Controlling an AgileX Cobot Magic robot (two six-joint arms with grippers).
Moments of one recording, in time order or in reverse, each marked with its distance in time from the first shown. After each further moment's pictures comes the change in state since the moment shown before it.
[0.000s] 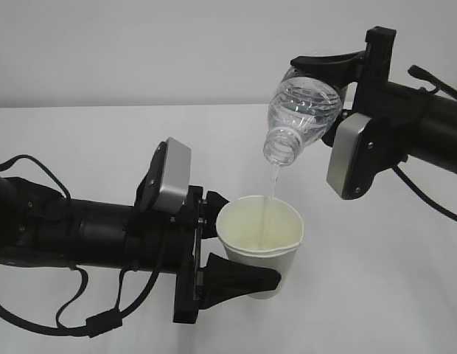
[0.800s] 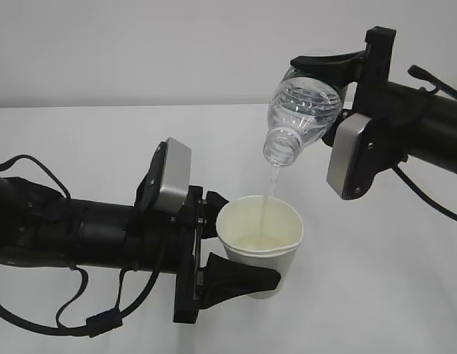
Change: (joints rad) left arm 0.000 0.000 0.000 0.000 0.002 0.000; right arm 0.000 0.000 0.000 0.000 -0.002 -0.007
